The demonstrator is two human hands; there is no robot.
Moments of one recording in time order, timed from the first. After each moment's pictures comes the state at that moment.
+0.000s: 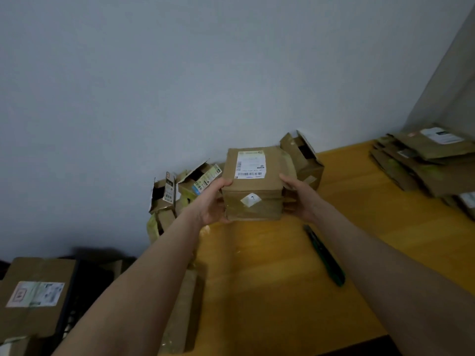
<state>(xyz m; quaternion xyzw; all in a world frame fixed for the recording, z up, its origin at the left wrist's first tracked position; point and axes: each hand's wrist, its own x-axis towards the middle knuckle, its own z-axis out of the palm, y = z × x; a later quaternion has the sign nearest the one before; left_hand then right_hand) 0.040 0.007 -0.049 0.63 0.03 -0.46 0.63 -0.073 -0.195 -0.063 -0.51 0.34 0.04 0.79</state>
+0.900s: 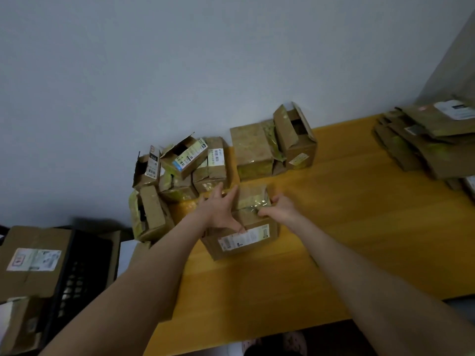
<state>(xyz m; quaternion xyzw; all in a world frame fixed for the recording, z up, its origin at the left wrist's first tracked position) -0.014 -0.032 -0.105 0.90 -0.32 -0.30 -0.06 -0.105 -0.195 -0.139 -0.78 0.35 0.15 0.50</state>
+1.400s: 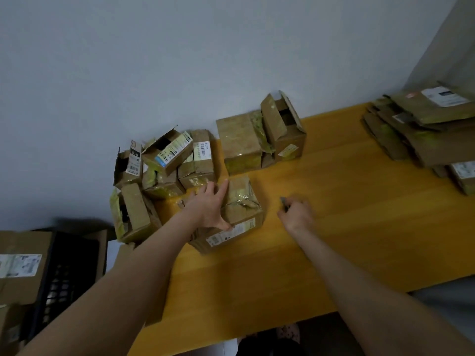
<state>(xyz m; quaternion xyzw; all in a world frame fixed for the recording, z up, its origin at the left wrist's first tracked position) -0.009 -0.037 -0.120 0.89 -0.37 -0.24 -0.11 -0.137 -0.221 -0.187 -0.83 0.43 0.10 0.34</state>
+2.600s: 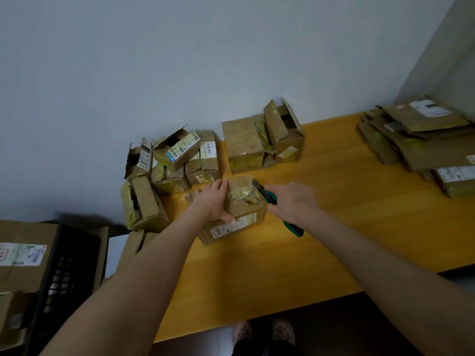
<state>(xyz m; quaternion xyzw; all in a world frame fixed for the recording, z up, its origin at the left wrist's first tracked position) -0.030 -0.029 -0.111 0.91 -0.33 -0.24 -0.06 -0.155 -0.198 -0.068 -0.98 0.15 0.12 0.10</state>
